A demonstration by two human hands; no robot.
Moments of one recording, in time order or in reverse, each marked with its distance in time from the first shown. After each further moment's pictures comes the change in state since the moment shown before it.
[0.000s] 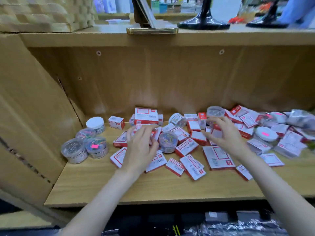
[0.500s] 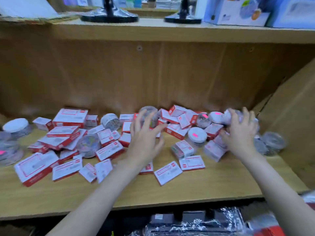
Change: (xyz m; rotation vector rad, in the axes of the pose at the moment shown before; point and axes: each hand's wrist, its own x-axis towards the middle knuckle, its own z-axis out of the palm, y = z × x) left_hand 0.059 0.177 0.153 0.118 -0.137 0.104; right_hand -0.021 0.218 -0.124 -0.412 0.273 0.290
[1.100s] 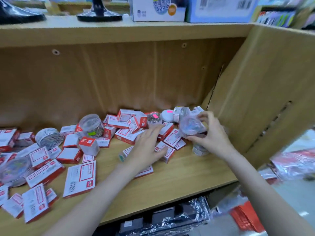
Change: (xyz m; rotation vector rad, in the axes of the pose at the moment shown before) left_hand 0.047 0.108 0.081 -0.354 -0.343 0.090; right_hand 0.004 0.079 -0.045 0.524 -0.194 -0.021
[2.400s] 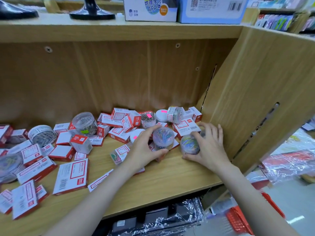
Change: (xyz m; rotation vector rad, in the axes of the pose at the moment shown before) left_hand -0.002 0.011 0.017 -0.405 0.112 -0.133; right_hand -0.024 0.033 0.006 -0.683 -0.124 -0.121
